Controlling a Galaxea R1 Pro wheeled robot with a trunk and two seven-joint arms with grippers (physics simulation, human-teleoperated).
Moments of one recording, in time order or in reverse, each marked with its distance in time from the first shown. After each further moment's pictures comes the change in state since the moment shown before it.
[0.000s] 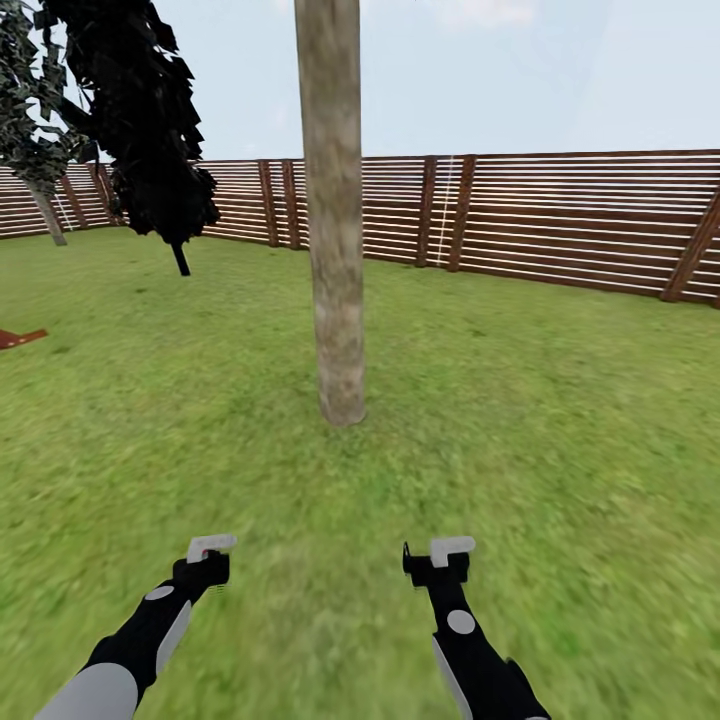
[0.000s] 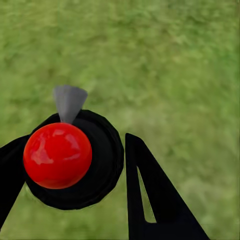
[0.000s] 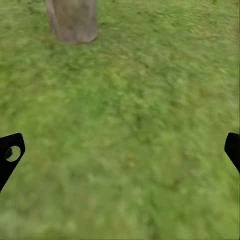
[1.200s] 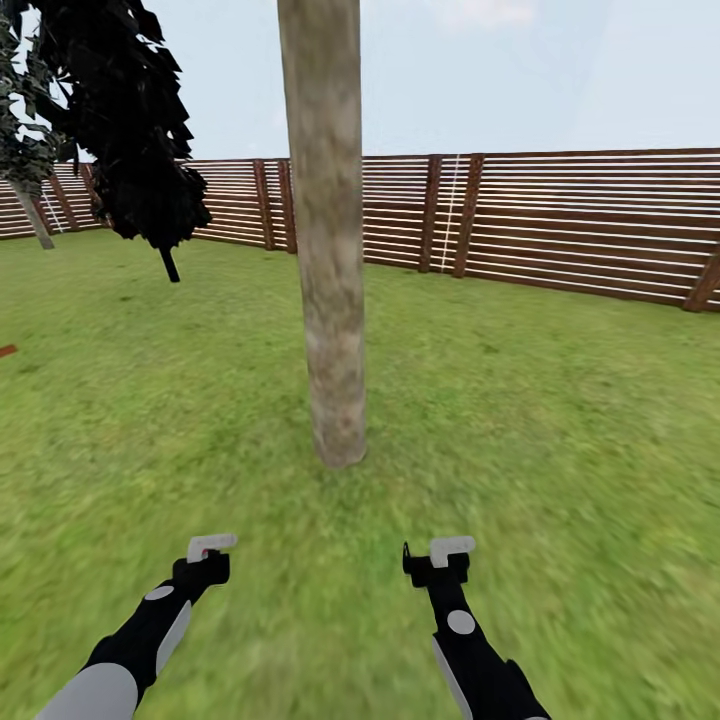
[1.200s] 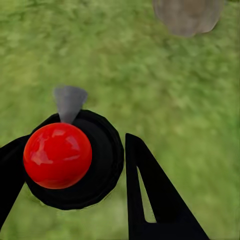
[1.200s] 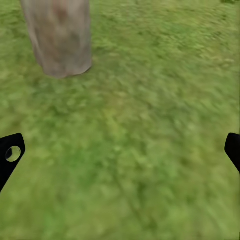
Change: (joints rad) left arm 0.000 0.000 0.000 0.000 -0.001 -0.007 0.000; right arm 0.000 0.000 0.000 0.003 0.000 0.000 0.000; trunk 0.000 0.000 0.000
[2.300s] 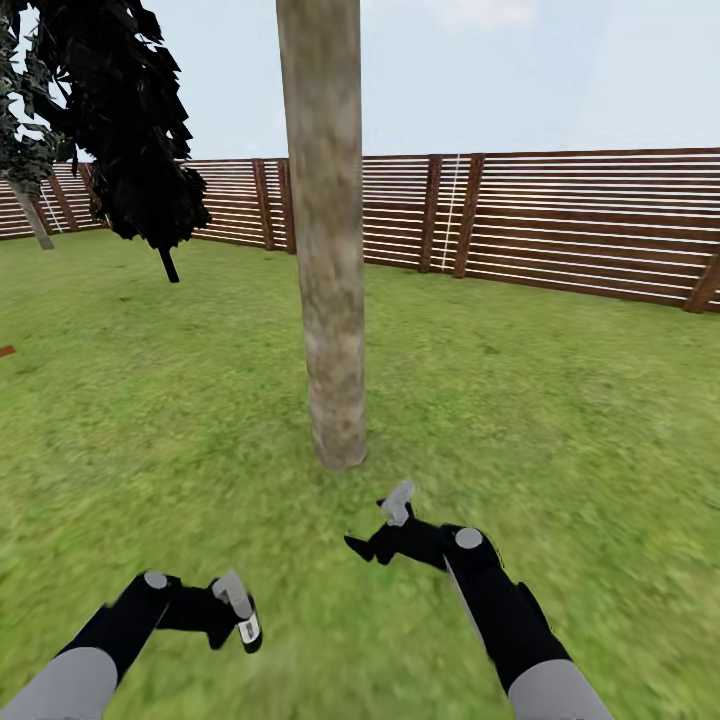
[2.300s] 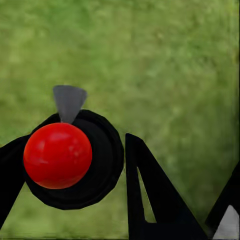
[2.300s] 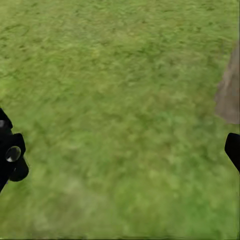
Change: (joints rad) left arm -0.033 0.069 -0.013 -0.021 -0.654 0.029 -0.919; right arm -0.084 -0.053 0.051 -0.343 0.128 0.327 0.941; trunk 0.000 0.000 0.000
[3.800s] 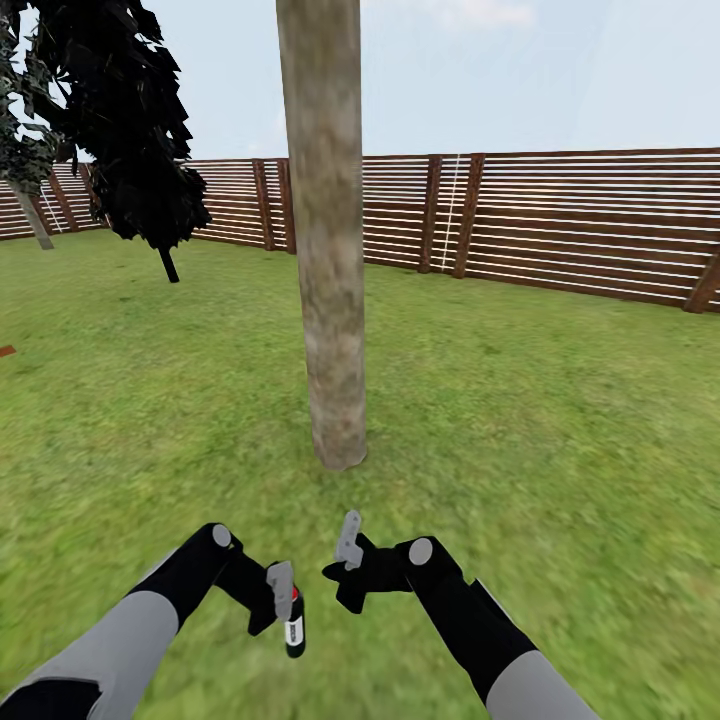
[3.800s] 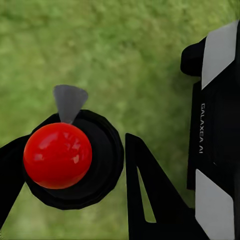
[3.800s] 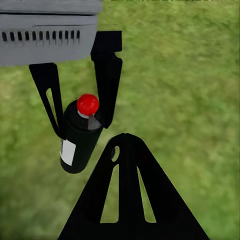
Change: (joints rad) left arm -0.136 -0.114 -0.241 0.001 -0.111 -0.069 -0.279; right arm -0.034 0.011 0.283 0.065 0.157 -0.004 0.112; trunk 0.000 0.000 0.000
